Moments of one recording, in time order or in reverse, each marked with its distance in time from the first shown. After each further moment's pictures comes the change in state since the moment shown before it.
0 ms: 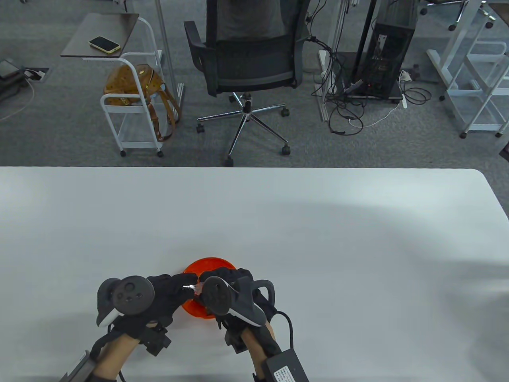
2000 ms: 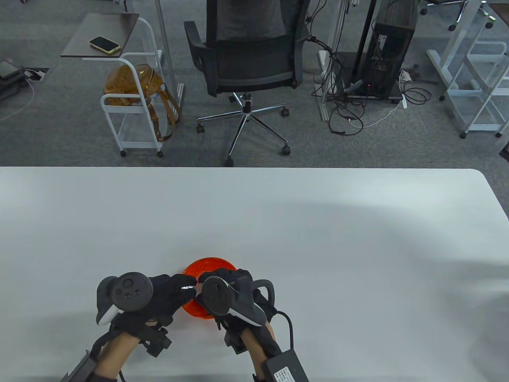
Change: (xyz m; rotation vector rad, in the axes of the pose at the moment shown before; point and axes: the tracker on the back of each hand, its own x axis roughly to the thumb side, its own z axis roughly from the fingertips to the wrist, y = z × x) left_hand -0.005 -0.001 -0.002 -0.037 0.023 0.105; right_hand 0.002 -0.001 0.000 0.002 -0.006 -0.007
